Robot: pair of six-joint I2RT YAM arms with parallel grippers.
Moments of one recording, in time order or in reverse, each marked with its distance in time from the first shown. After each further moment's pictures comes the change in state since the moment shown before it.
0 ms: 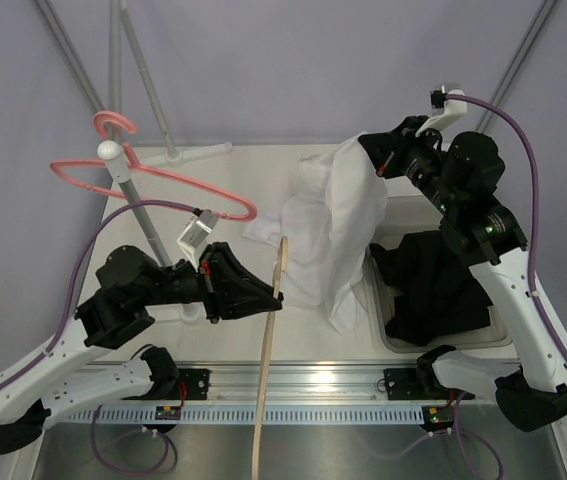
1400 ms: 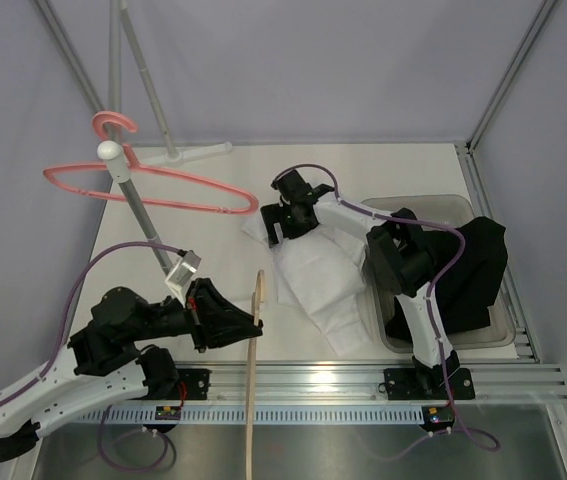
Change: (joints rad) left arm -0.094 -0.339 -0.358 -0.092 -0.198 0.036; right arm 0.212 1.028 0.172 -0.225 -0.038 -0.049
